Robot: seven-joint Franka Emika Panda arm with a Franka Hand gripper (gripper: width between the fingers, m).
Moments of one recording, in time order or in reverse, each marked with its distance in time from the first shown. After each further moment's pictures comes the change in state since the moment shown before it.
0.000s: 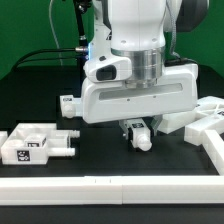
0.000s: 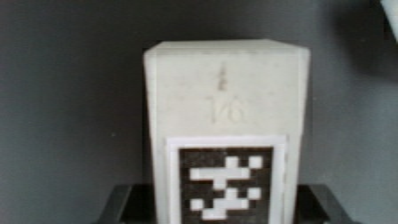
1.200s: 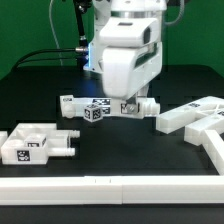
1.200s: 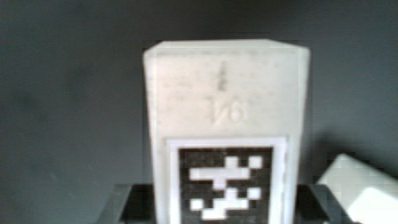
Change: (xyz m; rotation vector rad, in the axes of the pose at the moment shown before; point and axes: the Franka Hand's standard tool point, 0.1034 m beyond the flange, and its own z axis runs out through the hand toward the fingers) arm -0.022 -0.006 -0.053 -0.089 0.004 -1.172
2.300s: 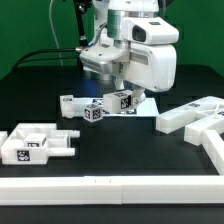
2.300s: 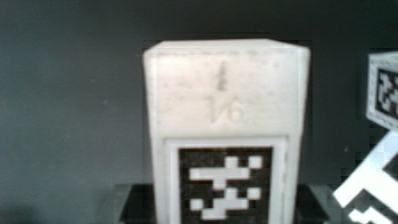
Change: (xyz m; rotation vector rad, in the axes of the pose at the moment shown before) arm -0.025 -0.035 0.009 0.038 -0.048 -0.828
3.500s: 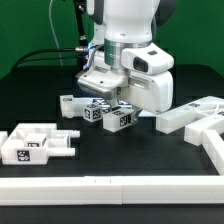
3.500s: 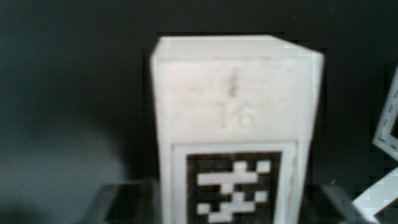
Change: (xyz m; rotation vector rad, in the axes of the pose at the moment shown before) arm 0.019 -0.027 0.049 0.052 0.075 -0.159
